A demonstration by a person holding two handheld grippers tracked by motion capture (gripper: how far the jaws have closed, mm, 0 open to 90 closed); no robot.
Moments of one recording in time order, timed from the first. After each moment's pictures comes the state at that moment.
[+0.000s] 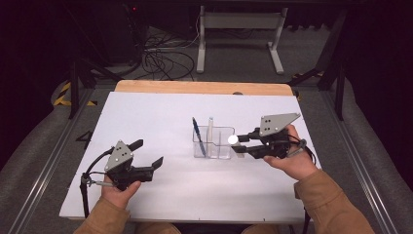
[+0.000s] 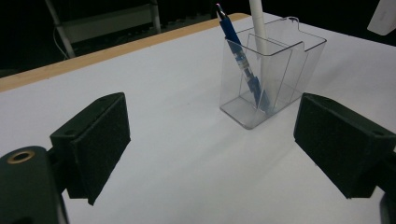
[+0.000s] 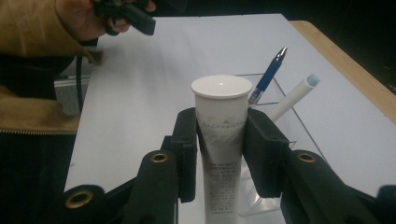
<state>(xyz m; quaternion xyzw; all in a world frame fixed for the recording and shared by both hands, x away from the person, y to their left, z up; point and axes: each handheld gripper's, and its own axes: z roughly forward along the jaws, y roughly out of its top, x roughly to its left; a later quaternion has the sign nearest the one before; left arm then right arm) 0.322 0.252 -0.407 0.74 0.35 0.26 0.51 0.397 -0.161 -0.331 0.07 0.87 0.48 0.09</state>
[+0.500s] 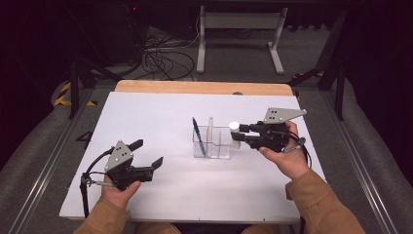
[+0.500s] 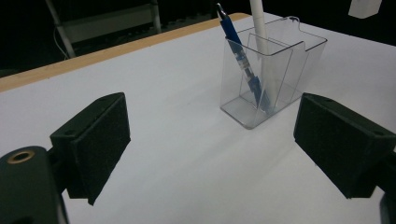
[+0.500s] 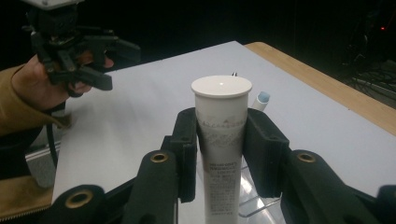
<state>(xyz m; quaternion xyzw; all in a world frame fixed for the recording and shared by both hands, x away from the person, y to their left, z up) 0.322 0.253 -0.407 0.74 0.35 0.26 0.51 0.408 -0.163 -0.335 0.18 0.81 0.55 0.10</state>
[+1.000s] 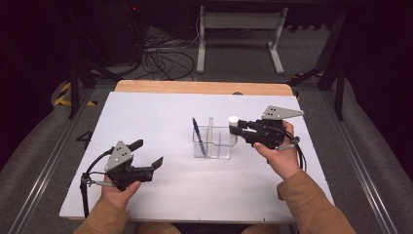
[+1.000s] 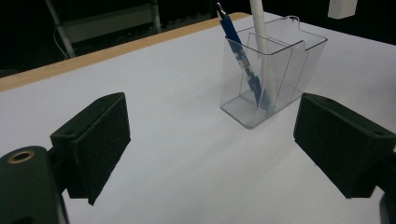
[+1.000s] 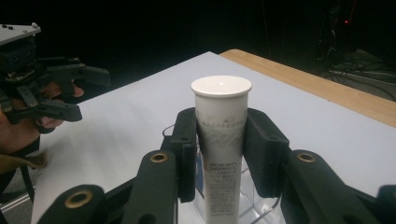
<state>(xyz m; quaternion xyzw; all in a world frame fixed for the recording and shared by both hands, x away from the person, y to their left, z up) 0.322 0.253 -0.408 0.74 0.35 0.26 0.51 0.416 -0.156 -0.347 0.26 0.77 0.57 0.11</state>
